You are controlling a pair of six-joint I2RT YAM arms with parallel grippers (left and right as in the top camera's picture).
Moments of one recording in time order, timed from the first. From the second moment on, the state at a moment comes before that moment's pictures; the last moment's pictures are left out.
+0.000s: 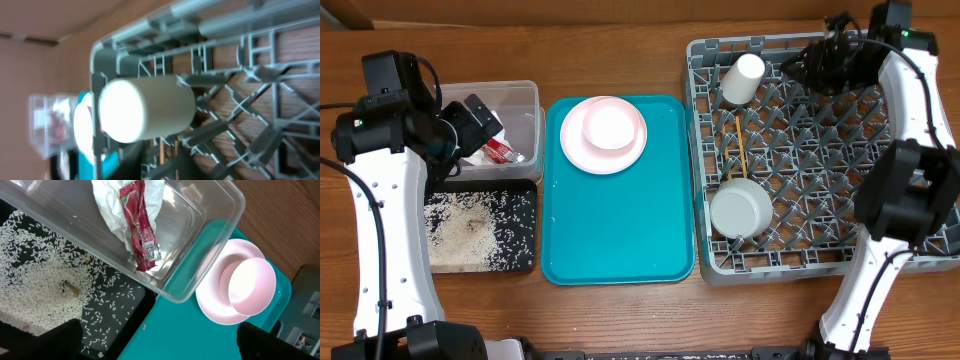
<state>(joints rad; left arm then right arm) 0.24 1.55 1.58 -1.18 0.13 -0.50 -0.20 2.33 2.16 -1.04 -0.77 0.07</state>
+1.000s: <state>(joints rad) 0.24 1.55 1.58 -1.18 0.13 -0.50 0.14 2.24 2.17 -0.98 0.05 0.19</state>
